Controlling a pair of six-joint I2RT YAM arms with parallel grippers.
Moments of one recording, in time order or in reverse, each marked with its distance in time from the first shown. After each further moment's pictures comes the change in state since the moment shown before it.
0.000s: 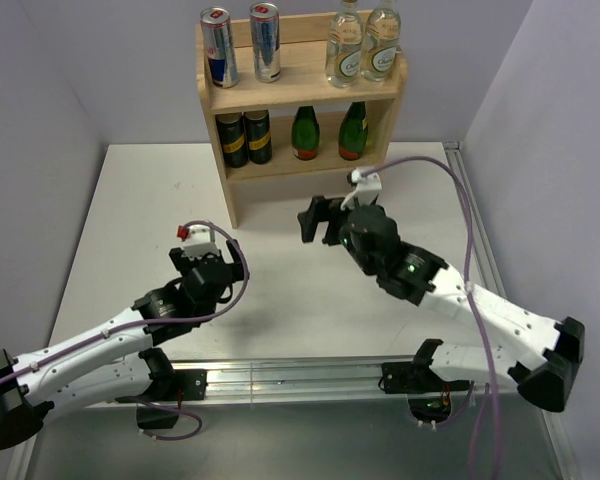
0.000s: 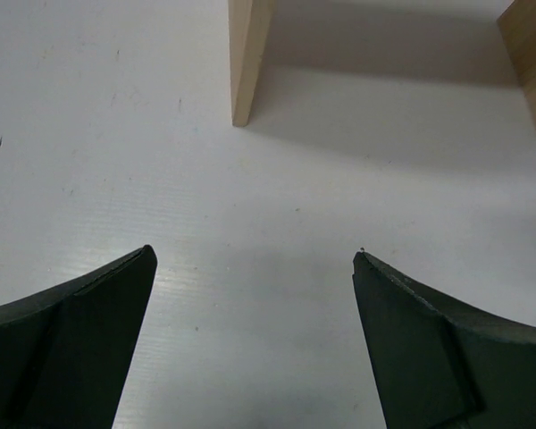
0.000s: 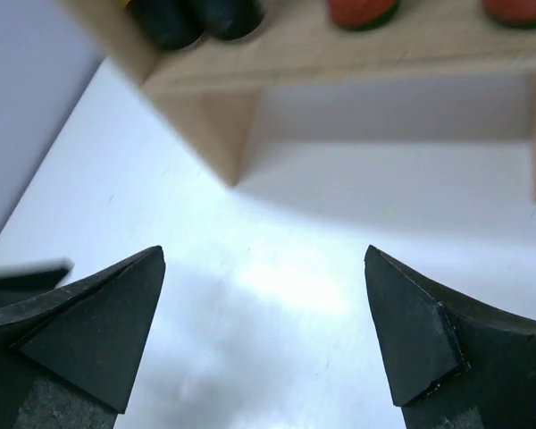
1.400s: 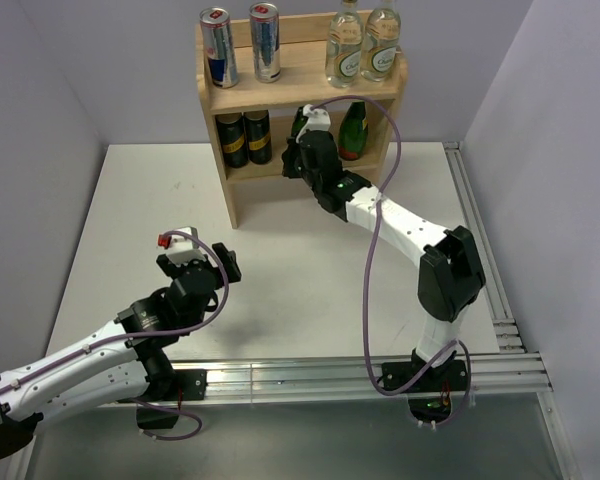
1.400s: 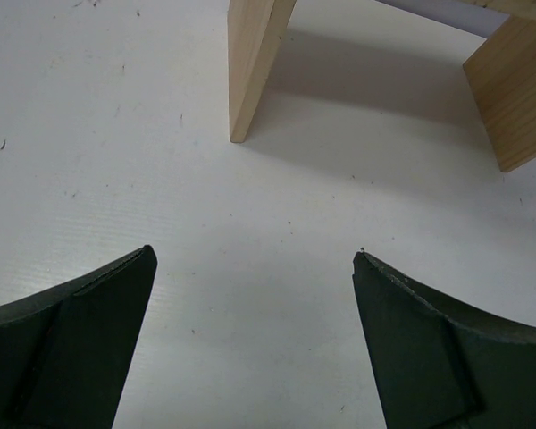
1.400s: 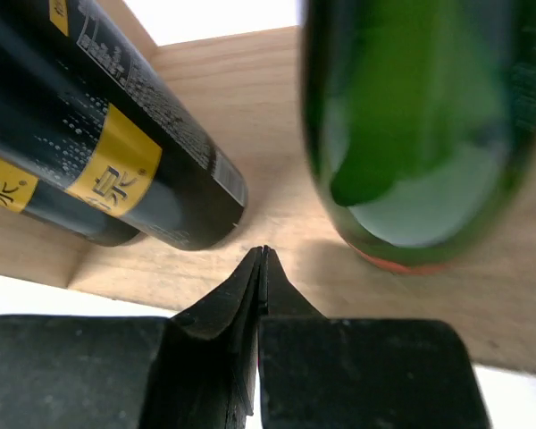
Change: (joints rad) left arm -0.022 -0.151 -0.024 -0.027 -0.035 -0.019; right arm -0.224 0.675 0.491 0.190 -0.216 -0.063
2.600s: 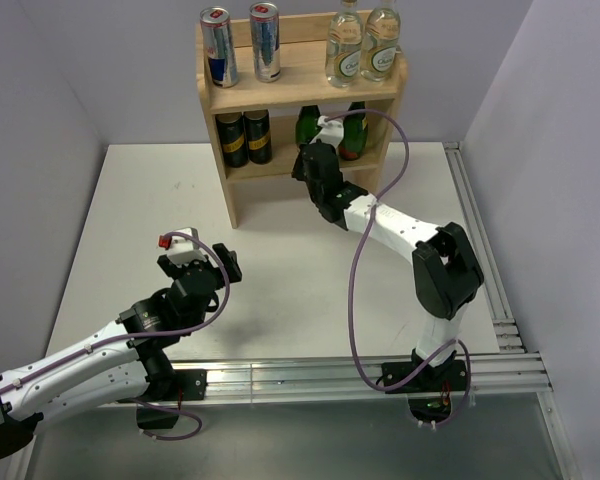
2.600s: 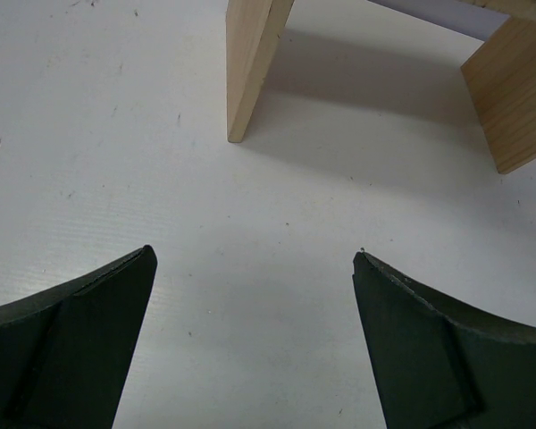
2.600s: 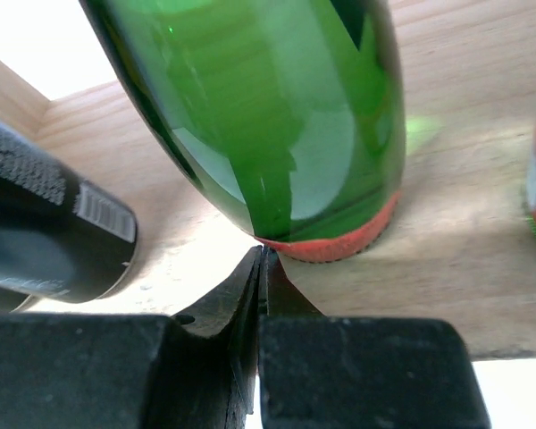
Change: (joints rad) left arm 0.000 0.003 -0.019 0.032 -0.003 0.000; right arm -0.016 0.039 -0.109 0.179 0.208 0.051
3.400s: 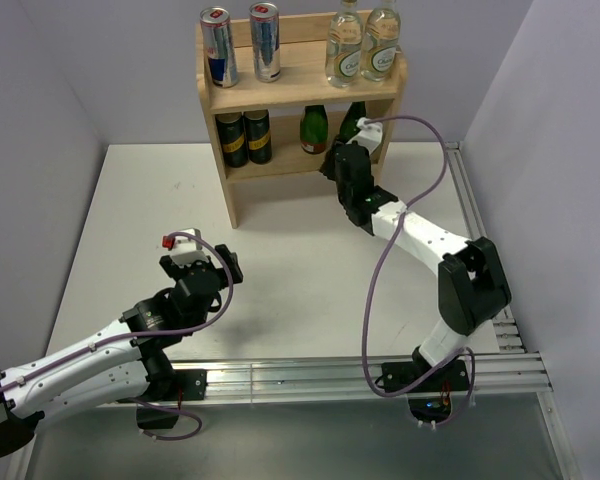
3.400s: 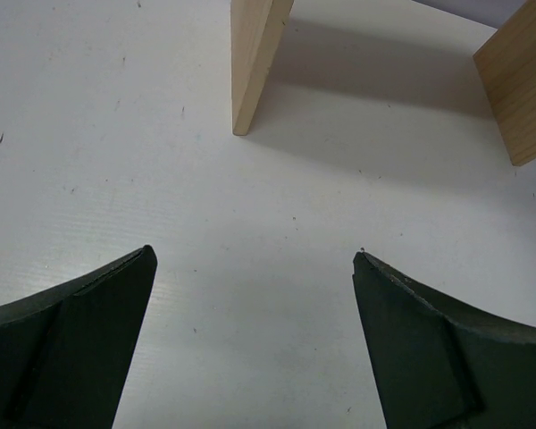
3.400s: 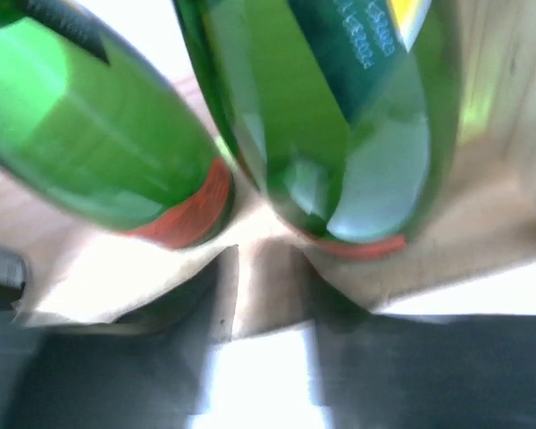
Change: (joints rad) left arm 0.000 0.020 -0.008 0.000 0.000 -0.003; right arm -0.111 -0.150 -0.157 0.014 0.050 0.031
